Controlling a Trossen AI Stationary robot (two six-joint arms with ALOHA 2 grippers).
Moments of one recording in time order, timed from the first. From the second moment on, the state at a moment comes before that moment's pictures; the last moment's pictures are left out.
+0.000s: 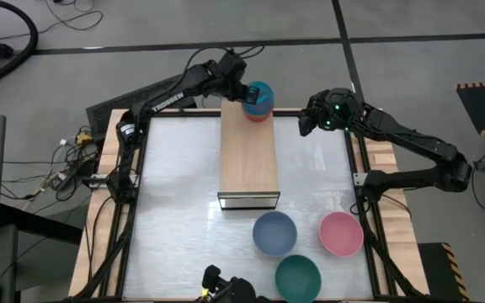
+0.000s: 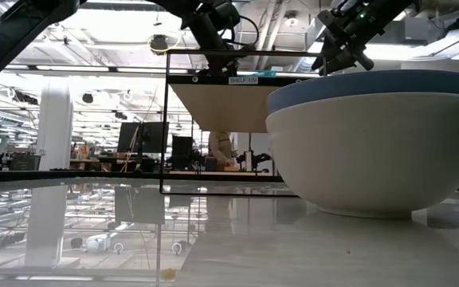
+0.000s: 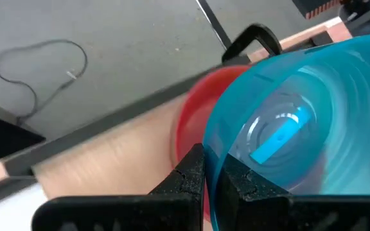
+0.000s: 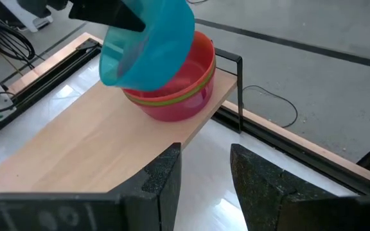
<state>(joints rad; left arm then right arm) 0.59 2.06 2.16 -0.91 -0.07 -0.54 -0.56 1.07 1.03 -0.49 0.12 0.34</state>
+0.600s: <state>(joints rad) 0.59 2.06 2.16 -0.89 -0.09 -0.49 -0.56 1.07 1.03 -0.49 0.12 0.34</state>
